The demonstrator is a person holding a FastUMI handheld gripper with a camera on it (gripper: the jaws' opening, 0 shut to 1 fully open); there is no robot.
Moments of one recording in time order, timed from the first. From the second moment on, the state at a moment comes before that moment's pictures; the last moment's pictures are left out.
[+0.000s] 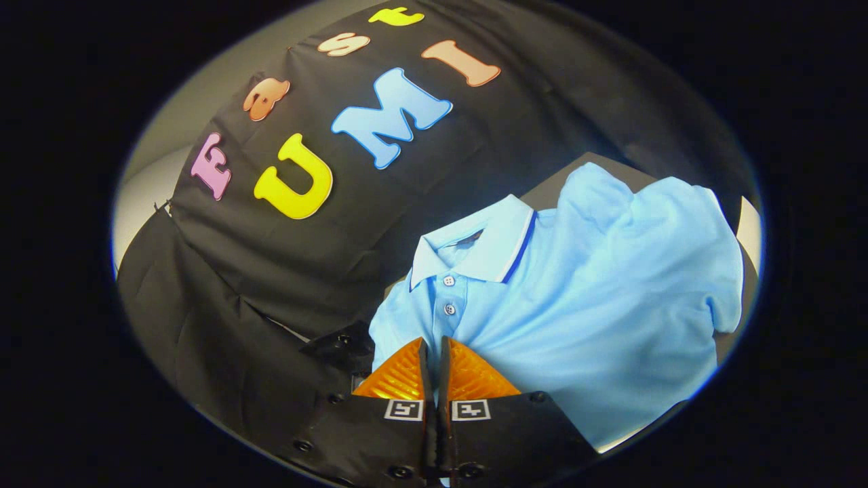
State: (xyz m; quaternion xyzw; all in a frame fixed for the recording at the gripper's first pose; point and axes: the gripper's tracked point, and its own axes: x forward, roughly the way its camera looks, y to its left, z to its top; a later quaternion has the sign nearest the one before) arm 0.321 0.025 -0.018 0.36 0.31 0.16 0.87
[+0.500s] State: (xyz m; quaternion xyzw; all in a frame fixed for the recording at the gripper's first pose) arm 0.308 0.109 0.077 0.34 0.26 0.25 0.87
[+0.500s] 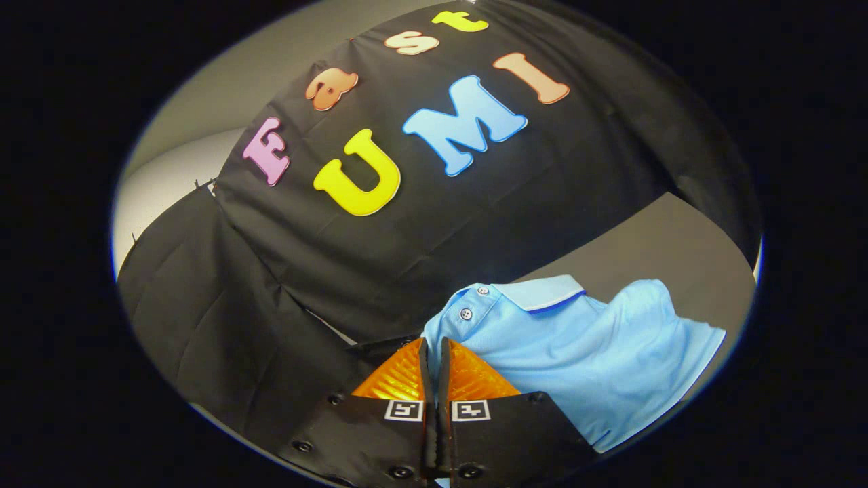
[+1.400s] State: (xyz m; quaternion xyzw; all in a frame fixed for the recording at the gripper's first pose) arm 0.272 0.313 0.136 0.20 0.24 0.38 0.87
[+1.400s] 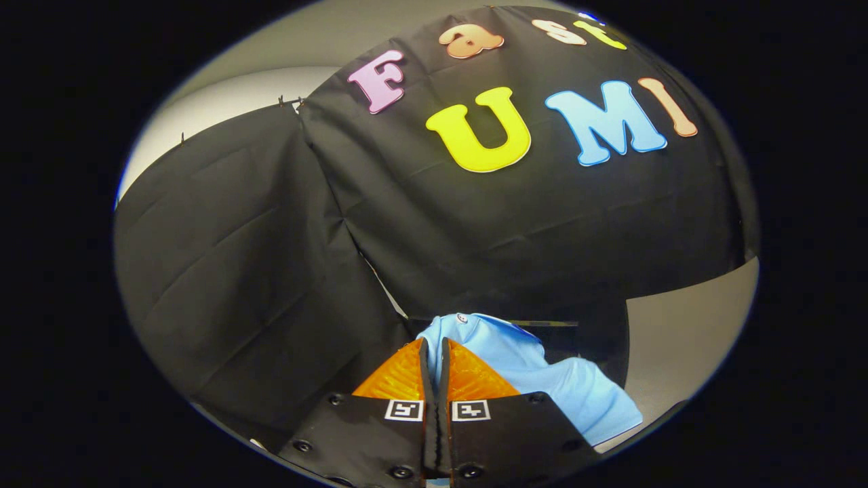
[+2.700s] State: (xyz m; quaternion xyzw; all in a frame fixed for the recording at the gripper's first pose) arm 0.286 0.452 0.011 0.08 0.29 0.36 0.88
